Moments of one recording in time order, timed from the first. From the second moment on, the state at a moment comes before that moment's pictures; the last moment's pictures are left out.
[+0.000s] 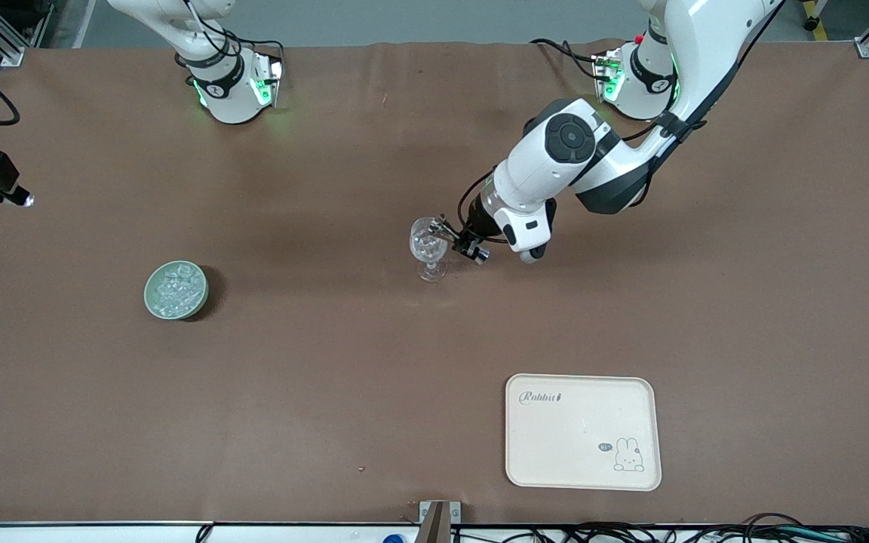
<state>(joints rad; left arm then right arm) 0.08 0.49 -0.89 -1.89 0.14 2.46 -2.00 -0.08 -0.06 0.02 -1.56 0.01 1.56 0.11</state>
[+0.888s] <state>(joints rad) 0.07 0.49 -0.90 -1.85 0.26 2.37 -2.12 -0.08 -0.06 0.02 -1.56 0.01 1.56 0.11</state>
